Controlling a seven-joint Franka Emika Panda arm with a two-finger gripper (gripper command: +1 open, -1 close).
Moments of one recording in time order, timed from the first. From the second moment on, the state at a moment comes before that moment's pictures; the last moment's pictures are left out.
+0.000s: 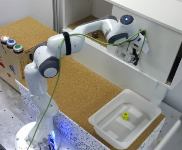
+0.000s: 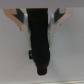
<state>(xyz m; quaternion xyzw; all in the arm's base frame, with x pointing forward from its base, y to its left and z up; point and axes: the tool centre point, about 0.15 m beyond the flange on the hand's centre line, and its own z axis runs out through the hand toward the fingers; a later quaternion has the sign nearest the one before) 0.555 -0.241 0.586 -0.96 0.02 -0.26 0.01</state>
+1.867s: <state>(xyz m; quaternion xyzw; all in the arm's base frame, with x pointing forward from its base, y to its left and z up) 0.550 0.082 0.587 -0.96 -0.16 -0.23 0.05</state>
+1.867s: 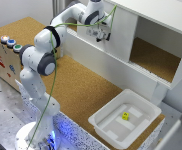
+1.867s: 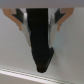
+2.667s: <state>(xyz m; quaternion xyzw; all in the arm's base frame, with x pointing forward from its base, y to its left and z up) 0.537 0.169 0.609 -0.96 -0.06 -0.28 0.00</state>
